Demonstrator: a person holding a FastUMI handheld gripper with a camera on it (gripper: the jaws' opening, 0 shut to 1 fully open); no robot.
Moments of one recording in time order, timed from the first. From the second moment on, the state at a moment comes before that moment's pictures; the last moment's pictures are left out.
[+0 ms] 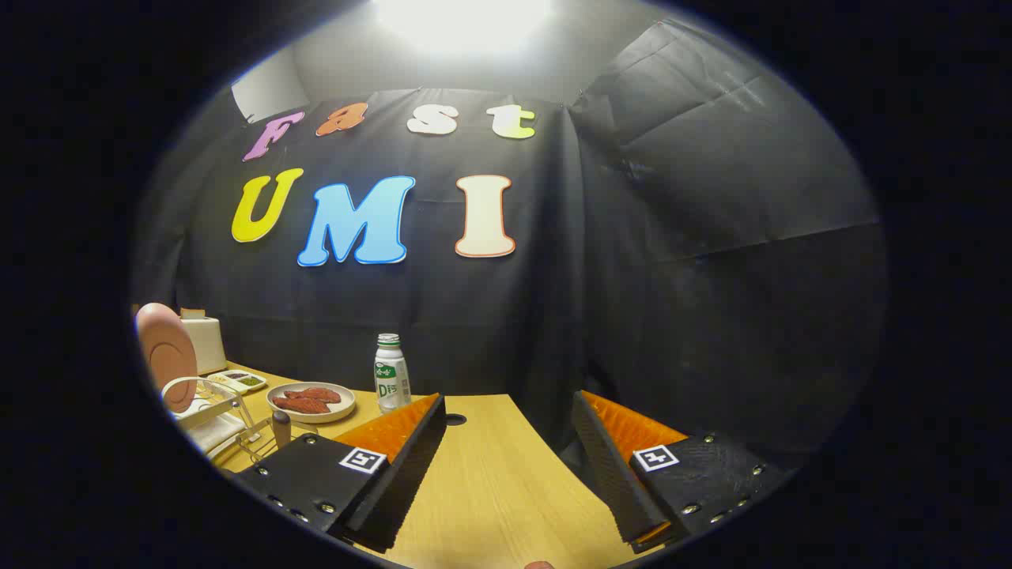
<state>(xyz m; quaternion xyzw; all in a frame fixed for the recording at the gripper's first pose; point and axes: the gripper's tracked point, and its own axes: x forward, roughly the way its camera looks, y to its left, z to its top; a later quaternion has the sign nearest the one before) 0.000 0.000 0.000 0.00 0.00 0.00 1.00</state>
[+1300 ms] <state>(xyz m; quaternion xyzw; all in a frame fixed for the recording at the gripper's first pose) -0.151 0.264 0.190 0.03 0.01 0.23 0.97</state>
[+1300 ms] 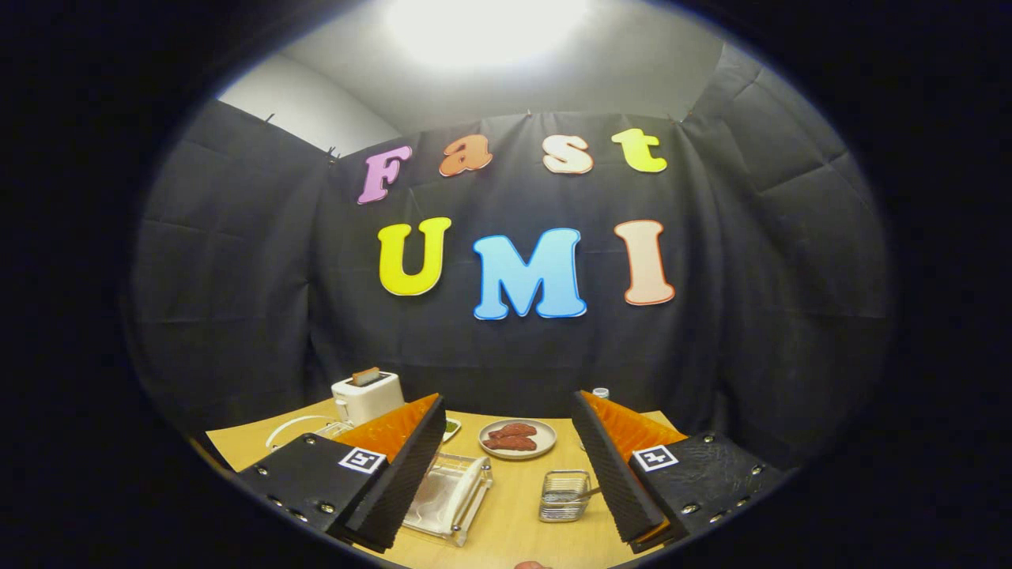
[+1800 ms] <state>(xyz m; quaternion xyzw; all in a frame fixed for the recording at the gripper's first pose) -0.104 0.368 0.150 -0.02 0.13 0.31 0.94</state>
